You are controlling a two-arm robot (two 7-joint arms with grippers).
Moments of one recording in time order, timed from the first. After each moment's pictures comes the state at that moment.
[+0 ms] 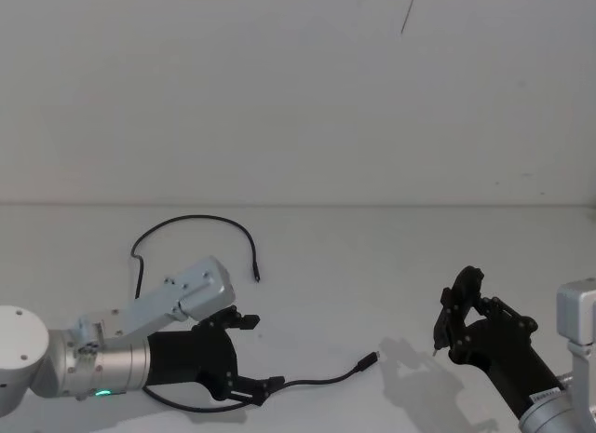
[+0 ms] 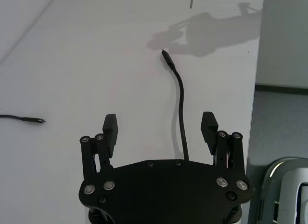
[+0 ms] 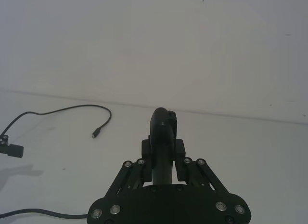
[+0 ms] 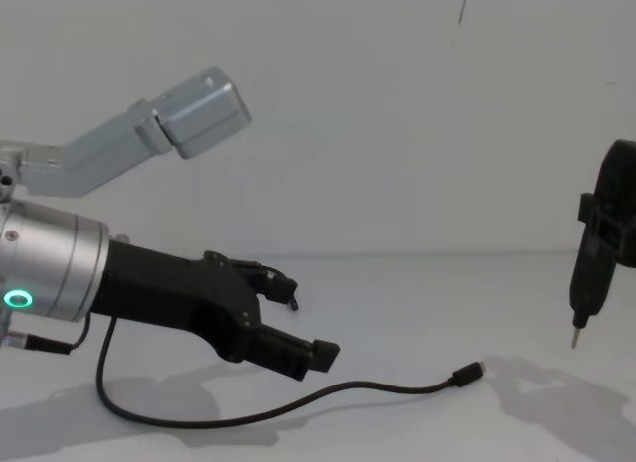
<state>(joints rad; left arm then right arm) -0.56 0.55 0.65 -1.46 -0.27 0.18 -0.75 -0.01 0.34 -0.23 -1.77 0.29 0.03 0.07</state>
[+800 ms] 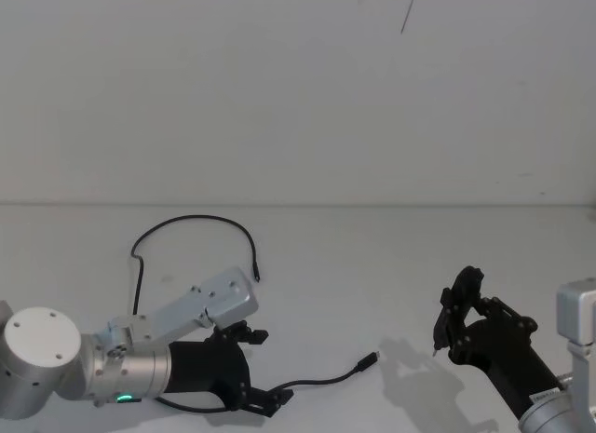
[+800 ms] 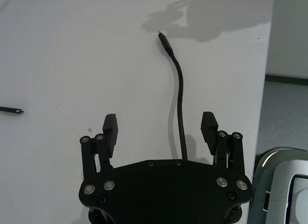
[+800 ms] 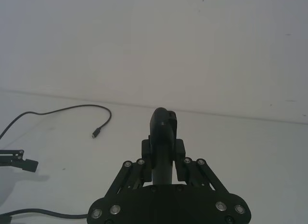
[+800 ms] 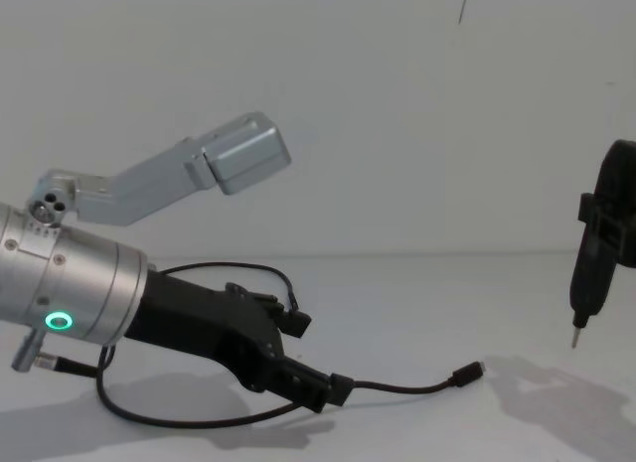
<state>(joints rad) -0.61 0.51 0.72 -1.39 -0.25 0.24 -0.73 -0.01 0.34 -0.23 -1.77 0.29 0.03 0.07</state>
